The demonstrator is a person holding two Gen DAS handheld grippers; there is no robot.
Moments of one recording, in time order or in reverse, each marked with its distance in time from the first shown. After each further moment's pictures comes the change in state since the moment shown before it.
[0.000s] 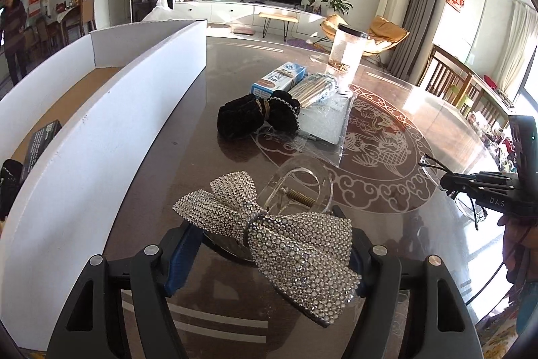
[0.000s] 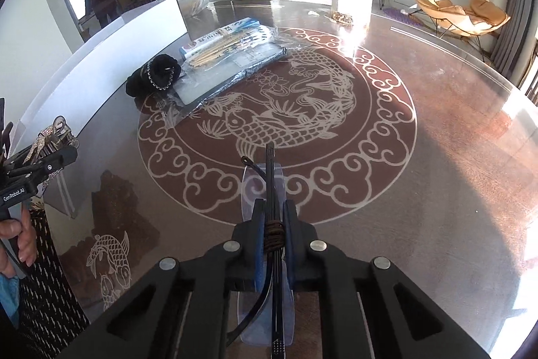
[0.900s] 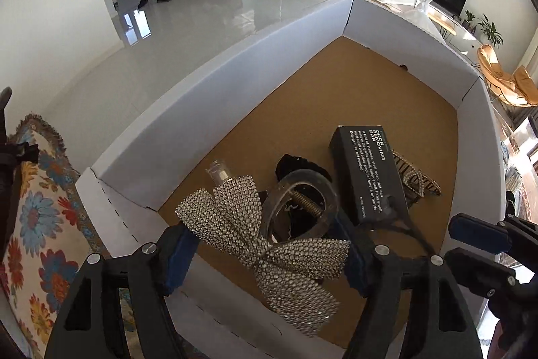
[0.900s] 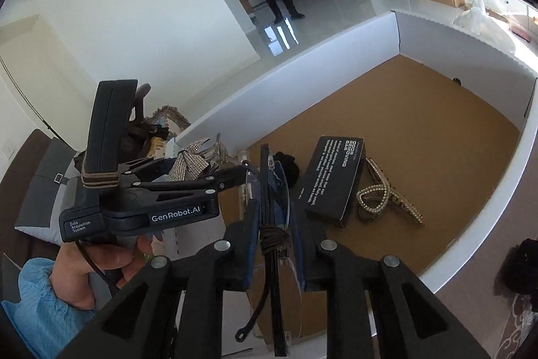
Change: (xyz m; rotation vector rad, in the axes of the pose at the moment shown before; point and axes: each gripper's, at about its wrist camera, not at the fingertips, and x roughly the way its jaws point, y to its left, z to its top) left arm -0.050 0.300 0.028 -0.371 0.191 0.475; right arm 0.102 0.430 0.155 -0.328 0.112 0.622
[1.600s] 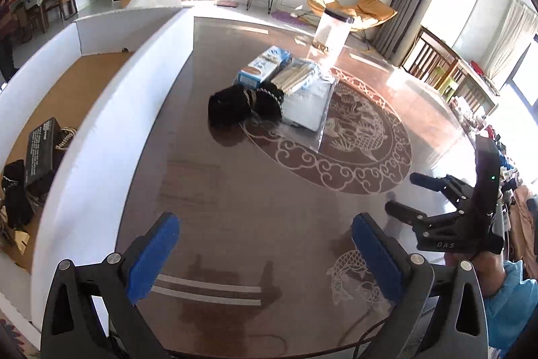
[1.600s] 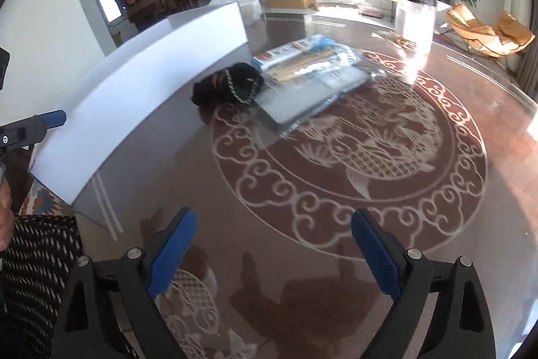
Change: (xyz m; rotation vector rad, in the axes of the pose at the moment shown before) left arm -0.081 -0.271 -0.129 0.455 0.011 -0.494; right arm -0.230 -0.183 -0.279 0.268 -0.136 -0.595
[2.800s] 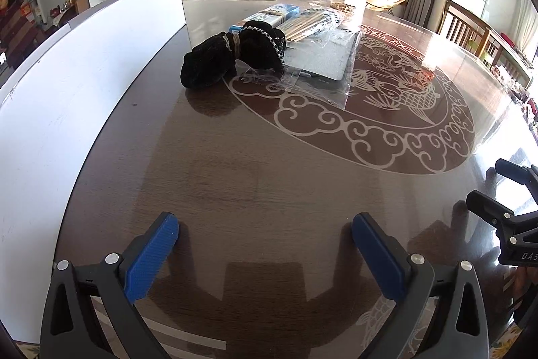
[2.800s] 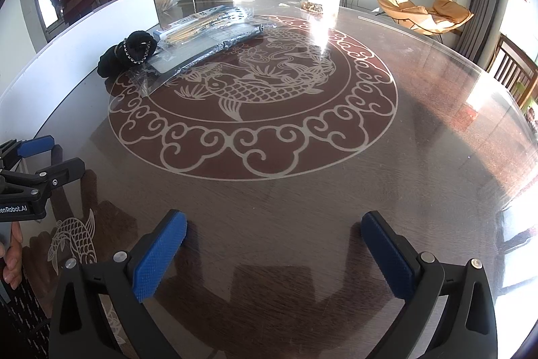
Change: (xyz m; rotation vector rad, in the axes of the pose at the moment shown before) left arm 0.079 -0.031 -0.028 0.043 -0.032 0.184; right arm -0.009 -0.041 -0.046 0.101 0.003 -0.225
